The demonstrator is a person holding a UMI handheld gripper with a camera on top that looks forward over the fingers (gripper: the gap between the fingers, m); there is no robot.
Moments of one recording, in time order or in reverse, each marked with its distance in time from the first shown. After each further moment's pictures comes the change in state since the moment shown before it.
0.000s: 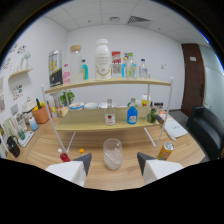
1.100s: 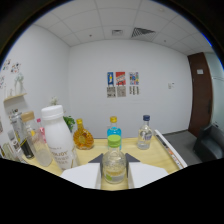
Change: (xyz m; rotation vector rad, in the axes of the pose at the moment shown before) arm 0.057 -0.251 0.127 0.191 -0.082 -0.017
